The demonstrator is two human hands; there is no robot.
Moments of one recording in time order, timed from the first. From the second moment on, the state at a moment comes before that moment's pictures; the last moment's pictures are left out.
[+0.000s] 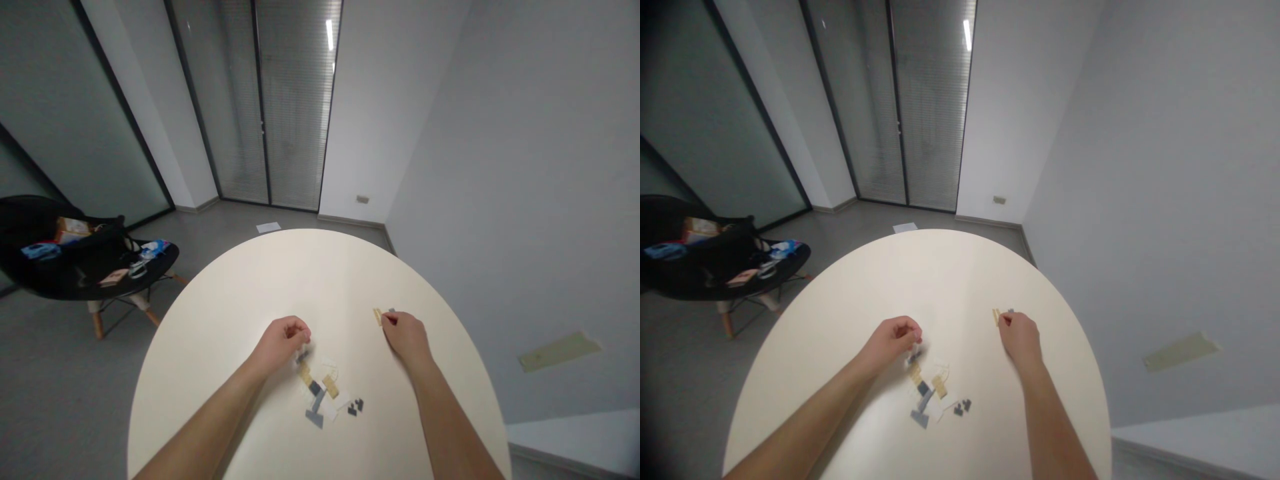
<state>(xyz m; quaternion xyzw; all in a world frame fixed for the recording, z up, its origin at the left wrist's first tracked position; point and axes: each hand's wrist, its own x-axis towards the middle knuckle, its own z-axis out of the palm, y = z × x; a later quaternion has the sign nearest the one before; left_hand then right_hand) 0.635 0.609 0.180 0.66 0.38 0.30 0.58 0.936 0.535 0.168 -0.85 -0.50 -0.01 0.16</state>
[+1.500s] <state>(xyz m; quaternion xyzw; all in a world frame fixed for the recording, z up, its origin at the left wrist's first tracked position) 0.609 0.609 0.199 0.90 0.27 0.09 0.33 0.928 0.538 0.162 -0.86 -0.46 -0.04 0.19</state>
